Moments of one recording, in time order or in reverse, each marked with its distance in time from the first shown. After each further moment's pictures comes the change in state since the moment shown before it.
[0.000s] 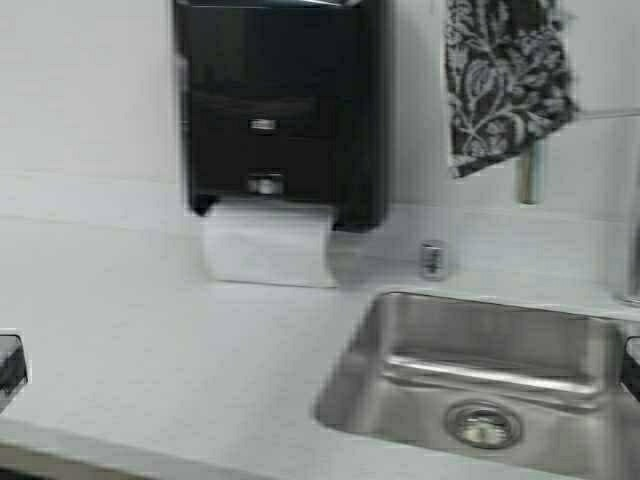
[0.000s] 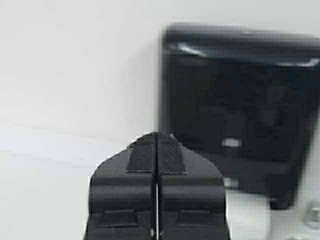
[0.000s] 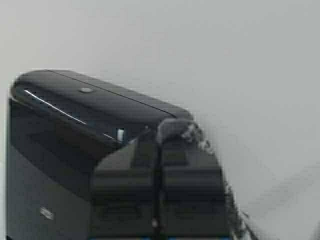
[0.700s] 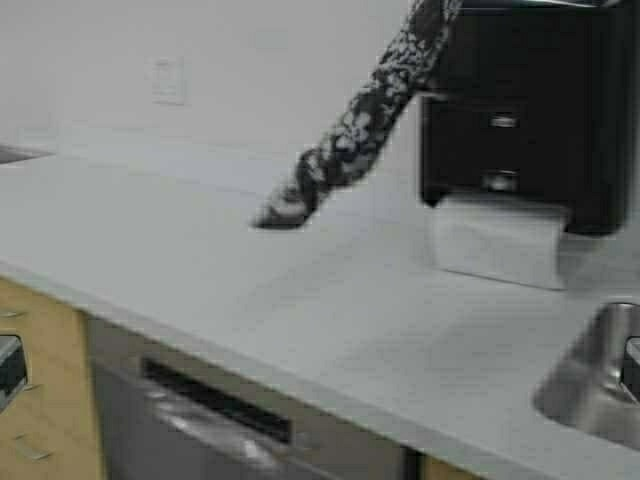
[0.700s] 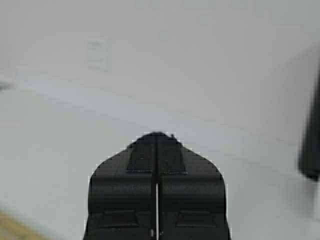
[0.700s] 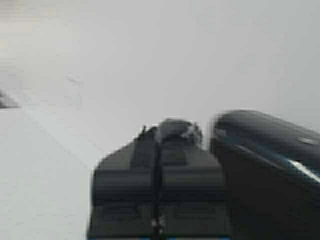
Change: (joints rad) left arm -0.002 -0.009 0.002 0.000 0.000 0.000; right arm 0.067 -0.012 0.038 0.189 -0.077 -0.192
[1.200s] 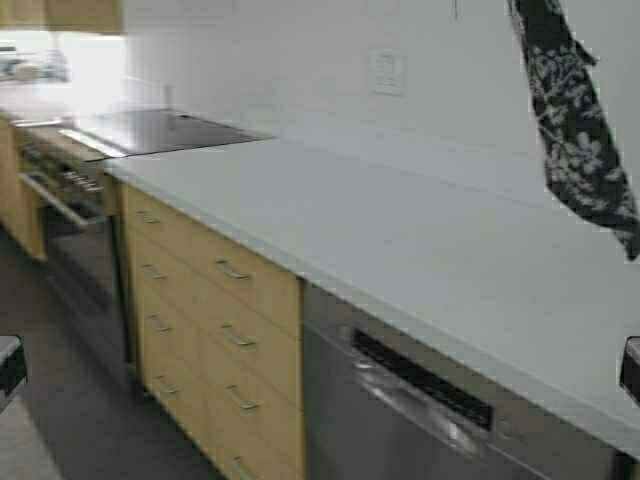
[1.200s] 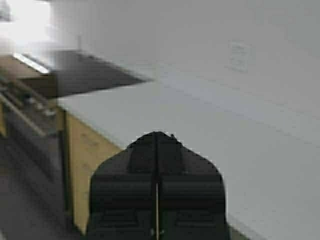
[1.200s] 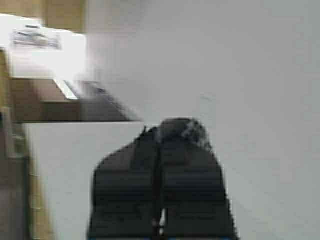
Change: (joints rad) left arm 0.000 -0.003 -0.002 -0.008 -0.009 0.000; right arm -0.006 0.000 0.000 0.023 -0.002 0.038
